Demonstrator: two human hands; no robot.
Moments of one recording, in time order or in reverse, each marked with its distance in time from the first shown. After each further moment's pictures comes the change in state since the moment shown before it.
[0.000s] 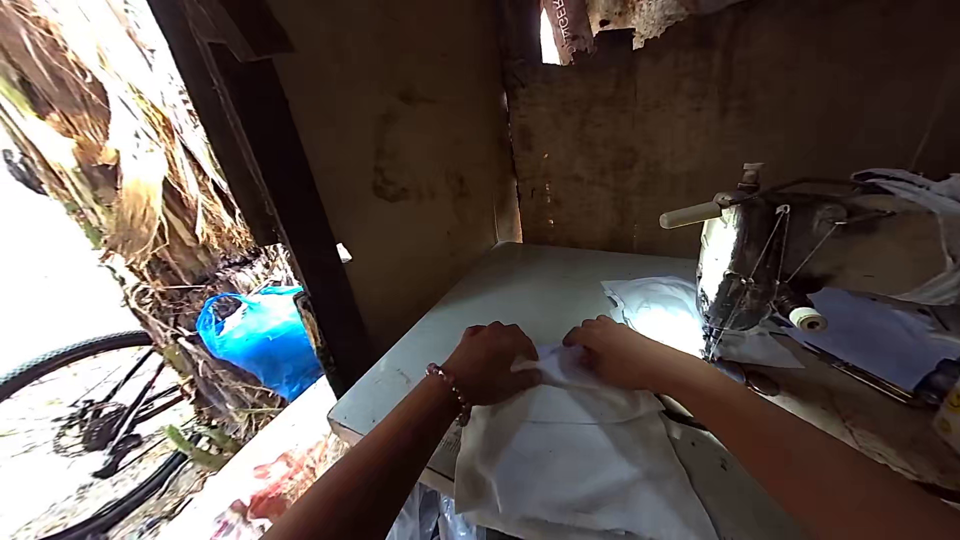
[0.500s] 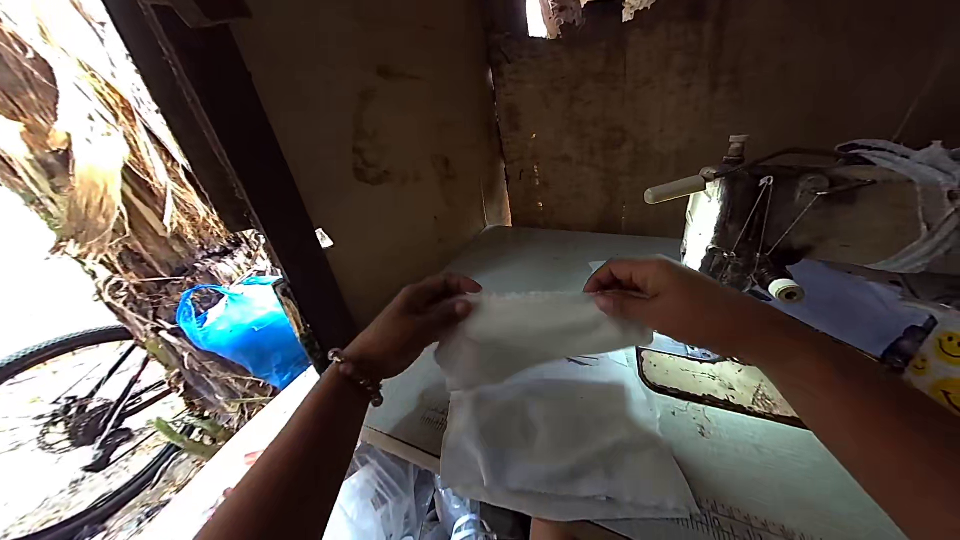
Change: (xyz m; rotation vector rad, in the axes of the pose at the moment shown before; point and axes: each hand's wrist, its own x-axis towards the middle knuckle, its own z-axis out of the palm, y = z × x) left_hand -0.046 -0.032 -0.012 -0.982 0.455 0.100; right_hand -0.081 -0.014 -0.045 0.488 0.376 -0.149
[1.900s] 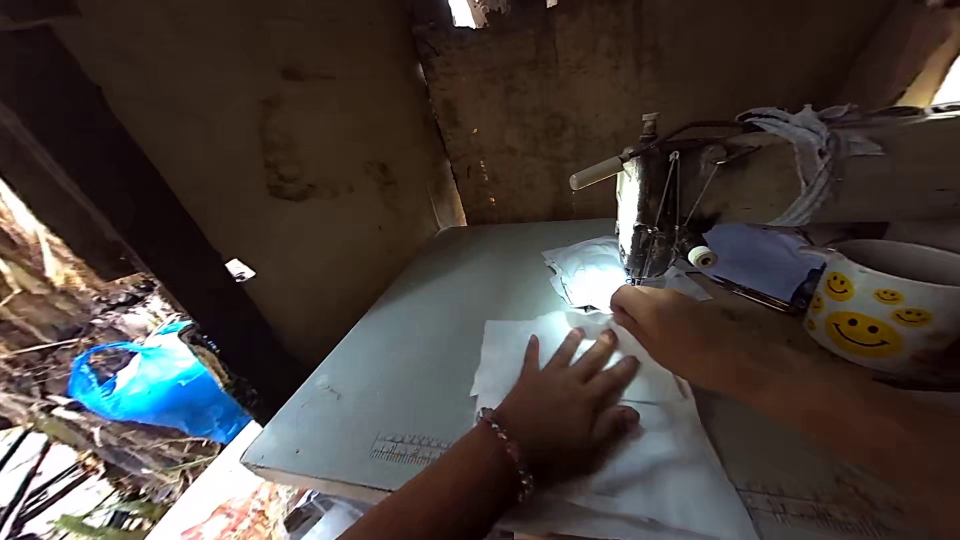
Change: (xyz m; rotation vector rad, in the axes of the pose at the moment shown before) left_hand 0.010 -0.008 0.180 1.010 -0.698 0.223; right_hand -0.063 0.070 0.017 -0.794 0.276 -0.034
